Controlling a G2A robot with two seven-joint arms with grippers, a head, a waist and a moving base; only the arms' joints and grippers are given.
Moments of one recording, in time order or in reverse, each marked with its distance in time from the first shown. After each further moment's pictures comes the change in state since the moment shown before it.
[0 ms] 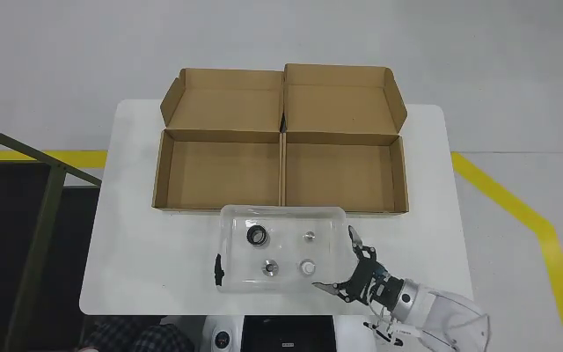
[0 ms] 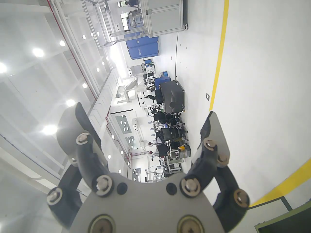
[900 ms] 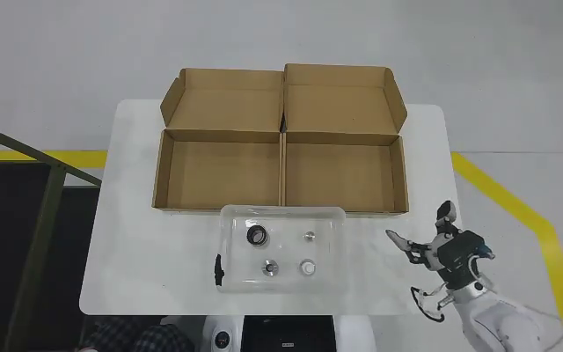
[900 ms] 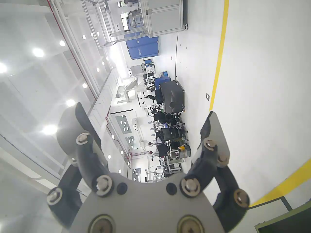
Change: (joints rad) left arm 0.000 0.000 0.000 0.000 0.000 0.000 0.000; right arm -0.065 -0.023 0.319 0.084 0.133 0.188 -0.242
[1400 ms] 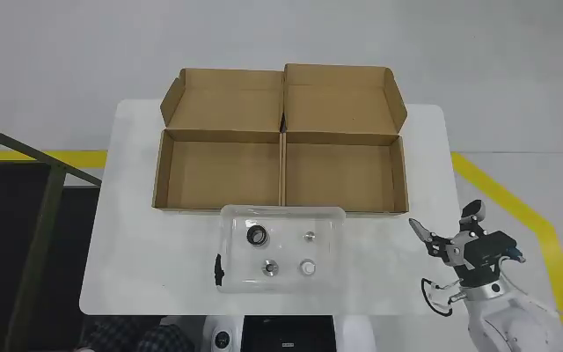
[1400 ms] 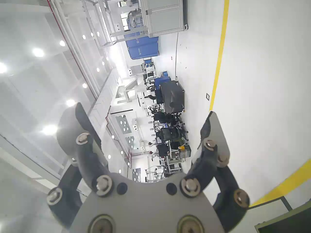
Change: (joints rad) left arm 0.000 0.000 0.000 0.000 0.000 0.000 0.000; right arm -0.013 -0.013 0.056 0.041 0.084 0.158 -0.101
